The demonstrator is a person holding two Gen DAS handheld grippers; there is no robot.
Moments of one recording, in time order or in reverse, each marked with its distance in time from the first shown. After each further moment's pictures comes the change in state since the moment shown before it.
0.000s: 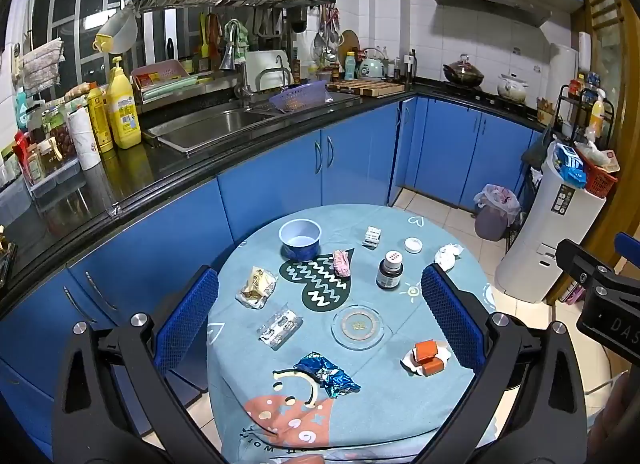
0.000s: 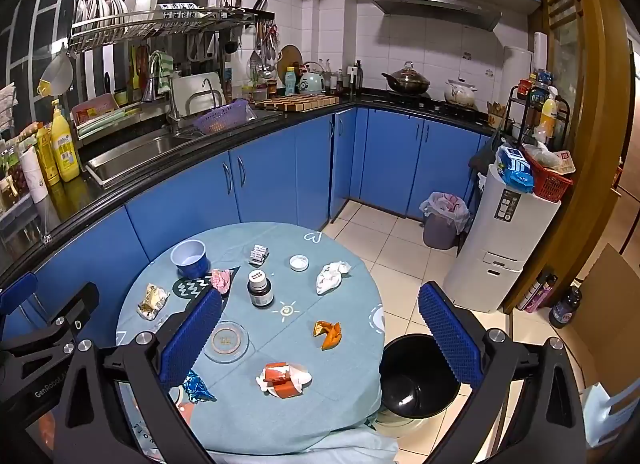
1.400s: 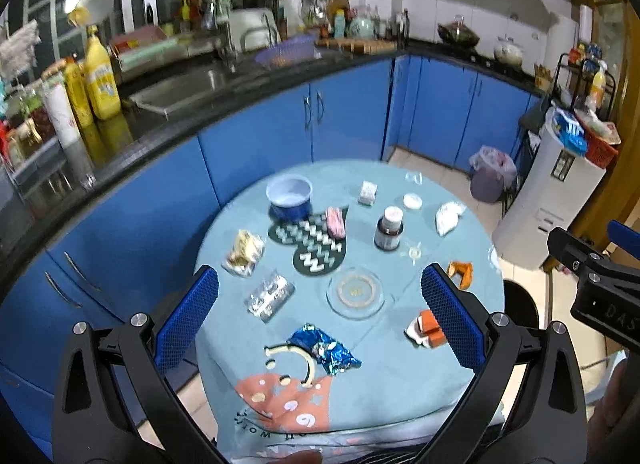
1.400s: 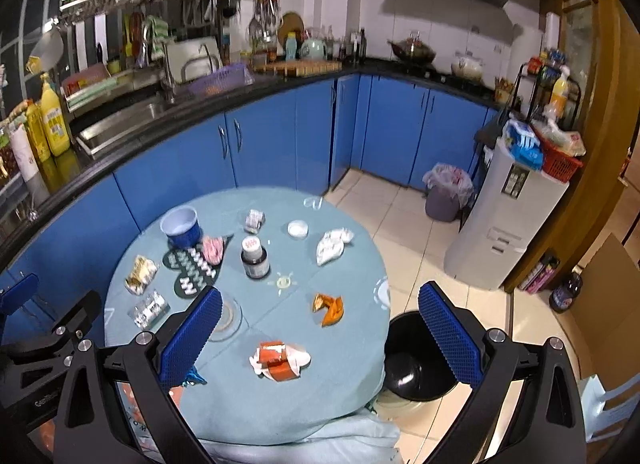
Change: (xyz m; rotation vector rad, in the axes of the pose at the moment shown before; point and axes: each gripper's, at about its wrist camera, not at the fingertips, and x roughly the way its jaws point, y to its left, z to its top) left arm 0.049 -0.002 -0.023 0.022 0.164 -0.036; right arm 0.050 0.004 -0.018 -0.010 0.141 -0.004
